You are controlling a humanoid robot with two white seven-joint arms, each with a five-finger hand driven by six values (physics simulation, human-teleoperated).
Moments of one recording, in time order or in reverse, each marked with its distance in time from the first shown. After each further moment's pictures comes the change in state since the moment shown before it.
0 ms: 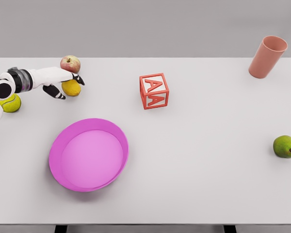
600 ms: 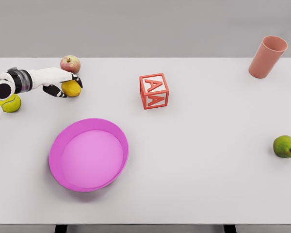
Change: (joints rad) left arm 0.002 0.001 0.000 0.004 0.001 0.001 0.000; right arm 0.000 0.000 0.000 0.000 0.000 0.000 0.000
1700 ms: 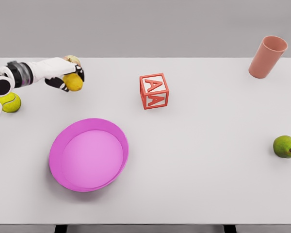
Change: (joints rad) left arm 0.025 0.012 0.018 -0.145 0.017 -0.002 0.000; right arm 0.000 0.000 0.000 0.000 0.000 0.000 0.000
